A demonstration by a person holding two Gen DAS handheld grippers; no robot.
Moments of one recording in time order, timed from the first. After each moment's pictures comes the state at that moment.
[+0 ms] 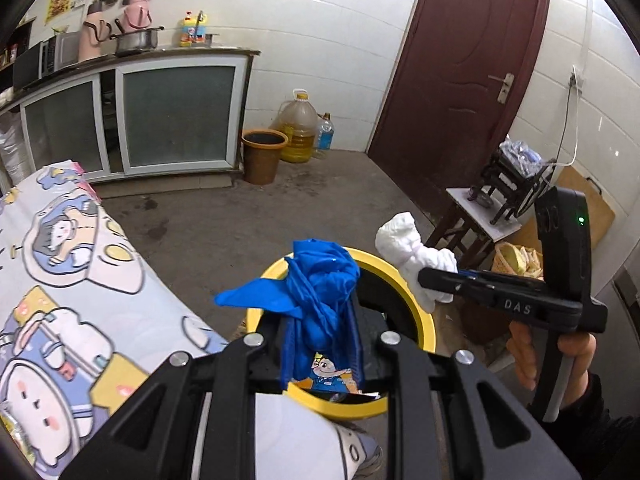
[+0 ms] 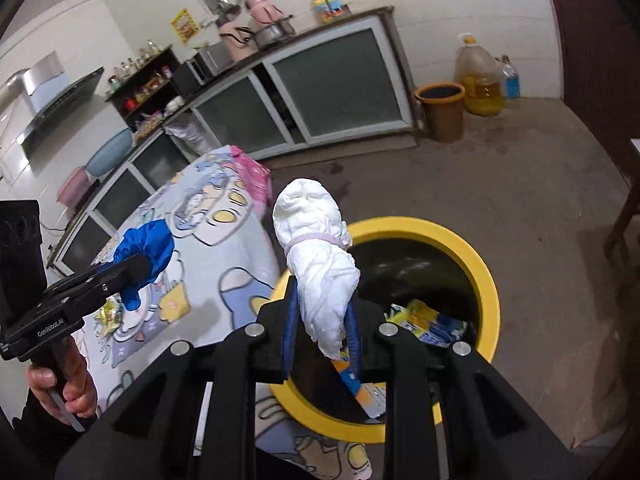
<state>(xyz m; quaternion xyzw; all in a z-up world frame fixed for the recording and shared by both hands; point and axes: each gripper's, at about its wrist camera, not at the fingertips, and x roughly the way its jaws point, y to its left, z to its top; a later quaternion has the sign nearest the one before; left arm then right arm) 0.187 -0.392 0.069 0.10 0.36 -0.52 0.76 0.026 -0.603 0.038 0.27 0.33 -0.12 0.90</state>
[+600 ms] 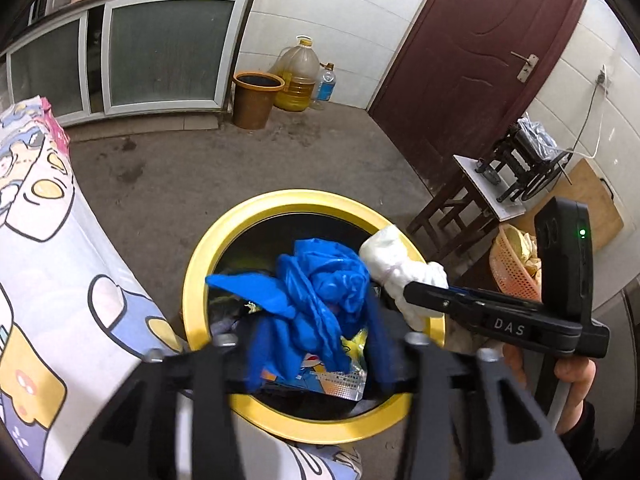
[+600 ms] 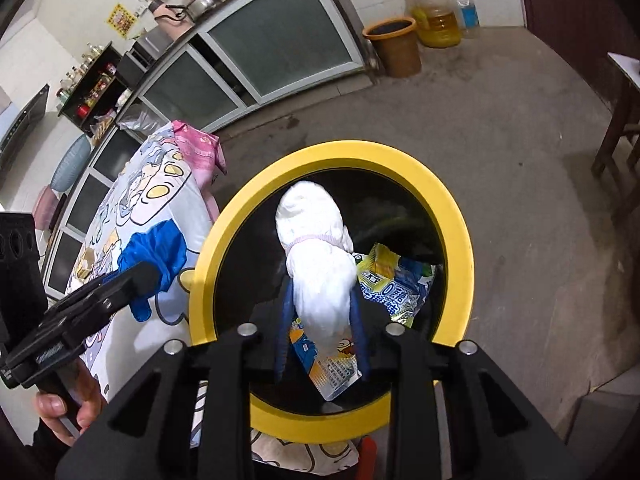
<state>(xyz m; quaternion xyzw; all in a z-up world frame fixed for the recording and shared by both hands) 0.191 -0.457 -0.012 0.09 0.45 -0.52 0.72 0.026 -0.638 -0.042 0.35 0.40 -0.15 0.84</state>
